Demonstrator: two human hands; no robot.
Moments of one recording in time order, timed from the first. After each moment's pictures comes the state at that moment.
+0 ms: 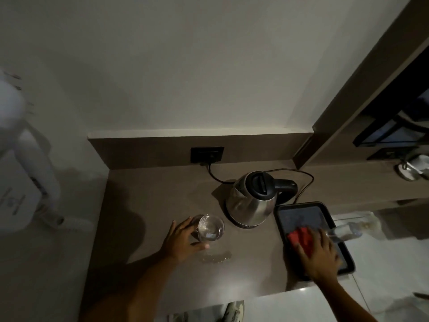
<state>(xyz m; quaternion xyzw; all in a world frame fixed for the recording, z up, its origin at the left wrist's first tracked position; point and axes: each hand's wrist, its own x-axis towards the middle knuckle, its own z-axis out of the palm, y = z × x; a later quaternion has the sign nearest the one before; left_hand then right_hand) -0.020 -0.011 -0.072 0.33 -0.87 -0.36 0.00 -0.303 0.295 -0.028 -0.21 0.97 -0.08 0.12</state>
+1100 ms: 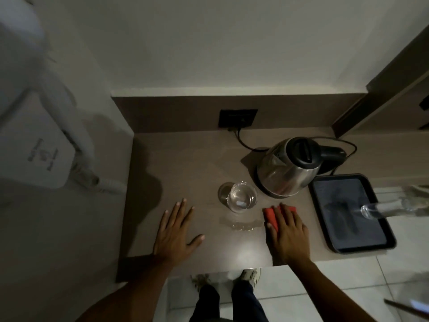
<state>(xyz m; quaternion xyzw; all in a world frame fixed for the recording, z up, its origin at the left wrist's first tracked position) 0.106 0.008 -0.088 0.36 -0.92 -0.15 -0.09 -0.164 0.210 -0.055 -0.41 0.90 -0.06 0.09</state>
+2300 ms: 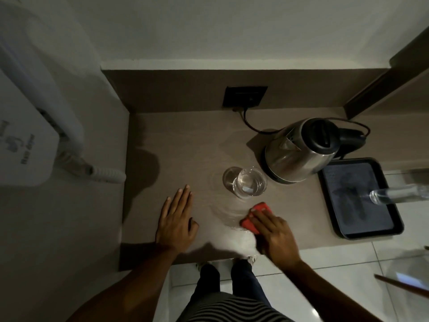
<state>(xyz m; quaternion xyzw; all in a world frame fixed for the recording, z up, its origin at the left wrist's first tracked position) 0.109 0.005 -0.089 0.37 -0.92 -0.14 -0.08 -0.120 0.212 -0.070 -0.60 0.78 -0.12 0.11</state>
